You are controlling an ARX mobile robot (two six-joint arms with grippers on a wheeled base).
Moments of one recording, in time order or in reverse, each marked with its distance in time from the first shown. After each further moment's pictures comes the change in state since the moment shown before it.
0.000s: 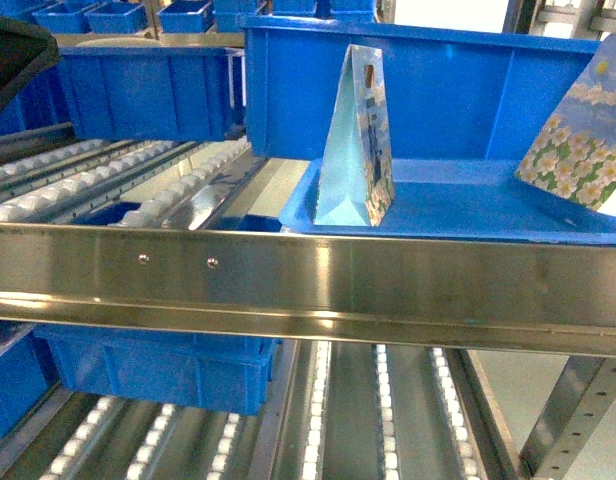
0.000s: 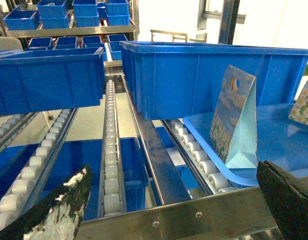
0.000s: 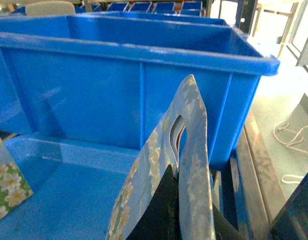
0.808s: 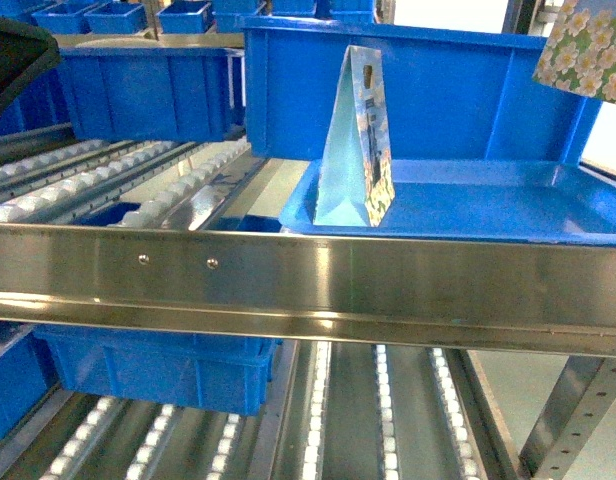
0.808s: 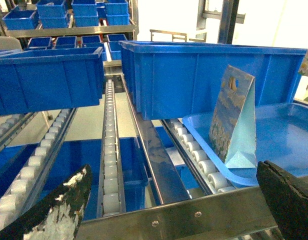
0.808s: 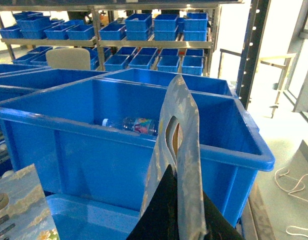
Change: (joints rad) left arm 0.000 0.000 0.000 0.000 0.000 0.000; right arm 0.062 -0.132 0.098 -0.057 0.040 0.013
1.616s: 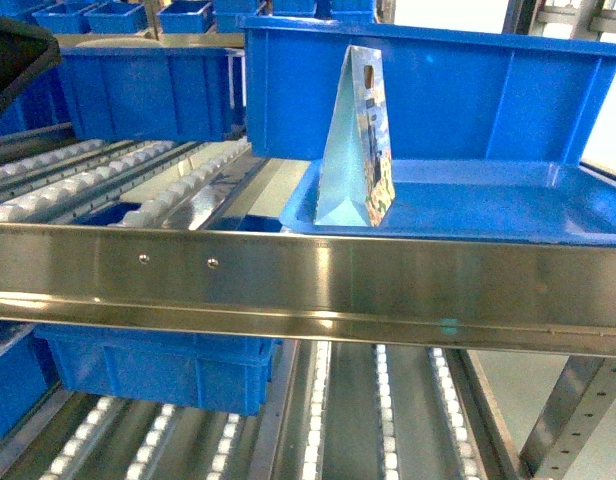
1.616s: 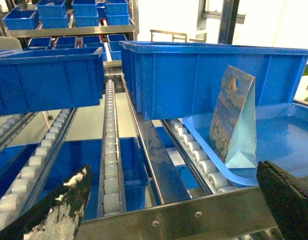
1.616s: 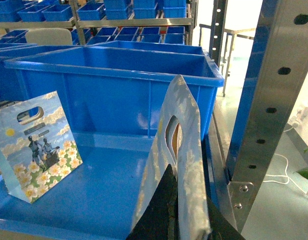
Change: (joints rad) left arm 0.000 0.000 0.000 0.000 0.000 0.000; right arm -0.110 -0.619 -0.529 -0.186 -0.024 -0.003
